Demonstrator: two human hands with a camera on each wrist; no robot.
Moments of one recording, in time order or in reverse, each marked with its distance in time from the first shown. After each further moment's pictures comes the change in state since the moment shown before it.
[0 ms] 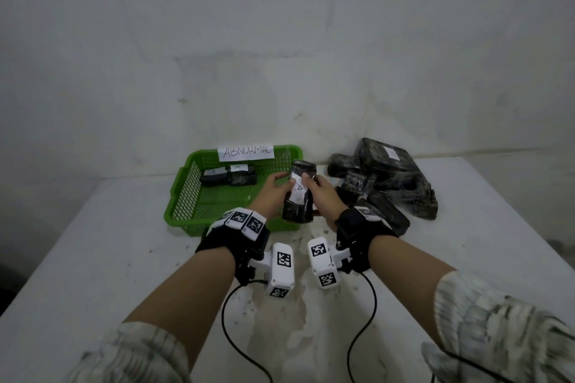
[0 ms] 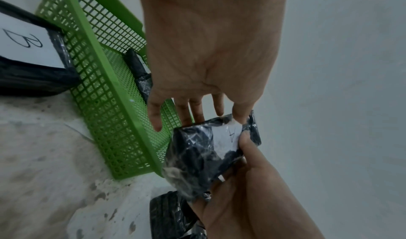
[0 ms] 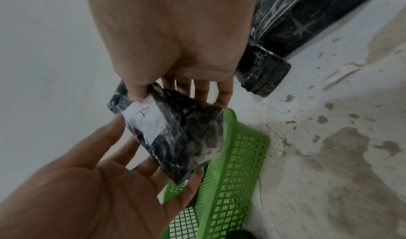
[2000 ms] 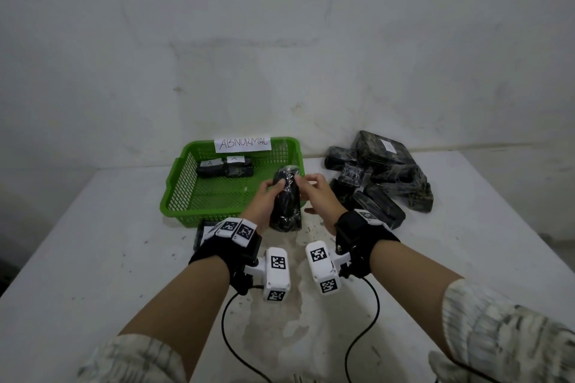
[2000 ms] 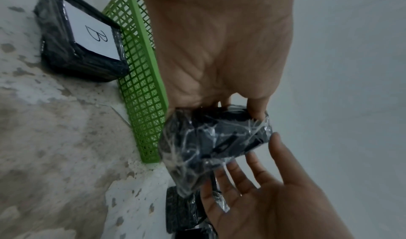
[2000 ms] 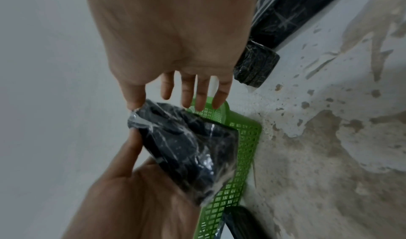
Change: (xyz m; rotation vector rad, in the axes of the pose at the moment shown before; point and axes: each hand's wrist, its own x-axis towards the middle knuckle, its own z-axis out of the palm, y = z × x) left_hand -0.001 -0.035 0.002 -0.351 0.017 -0.084; right_hand -0.019 0.010 0.001 0.058 -0.026 -0.013
